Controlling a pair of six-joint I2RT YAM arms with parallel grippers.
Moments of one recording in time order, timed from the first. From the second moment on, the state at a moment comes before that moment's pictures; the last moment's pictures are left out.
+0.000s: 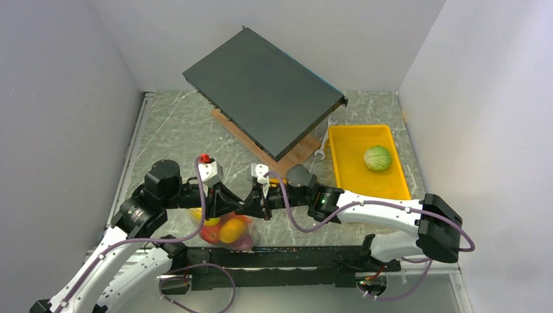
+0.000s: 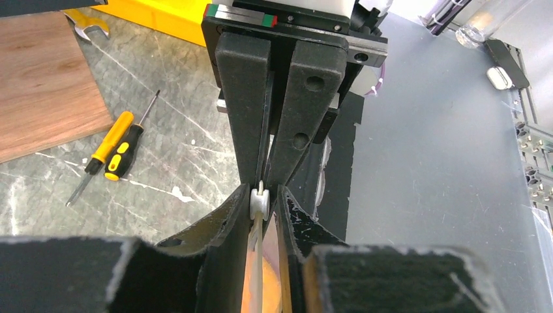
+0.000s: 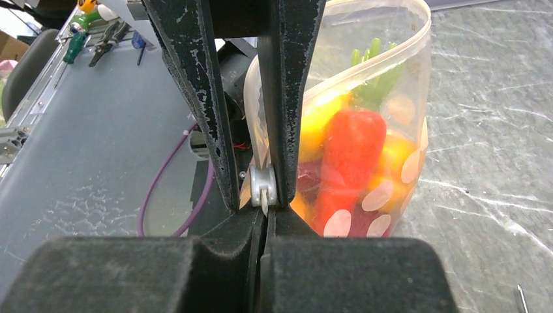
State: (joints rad) left arm -0.58 0.60 0.80 -0.54 0.80 -0.01; right arm 1.14 1.29 0.78 0.38 -0.51 0.12
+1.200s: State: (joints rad) left arm -0.58 0.61 0.80 -0.57 0.79 0.04; right arm 1.14 1.29 0.77 0.37 -0.45 0.15
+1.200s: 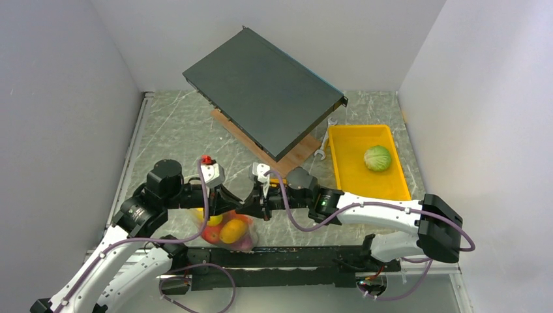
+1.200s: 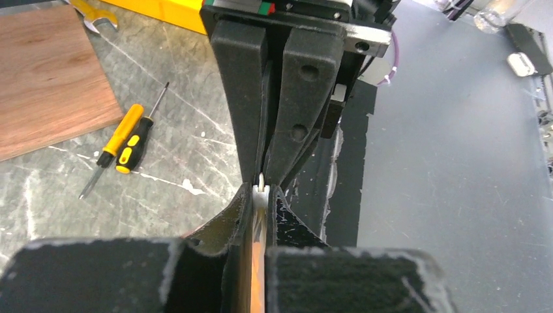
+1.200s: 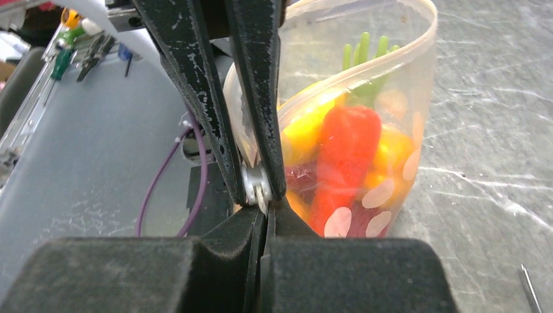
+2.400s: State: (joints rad) left arm -0.58 0.60 0.83 -0.72 0.58 0.15; right arm 1.01 0.43 0.36 0.08 0.17 0.35
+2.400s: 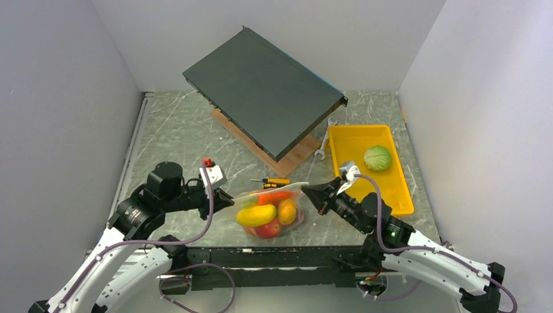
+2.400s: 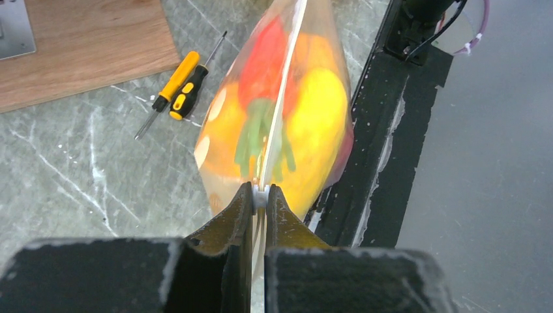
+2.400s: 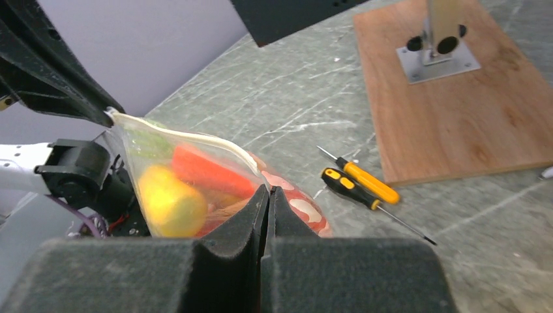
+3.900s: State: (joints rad) left arm -0.58 0.23 1.29 -1.08 -0.15 -0.62; right arm 1.43 1.33 1.22 0.02 0.37 0.03
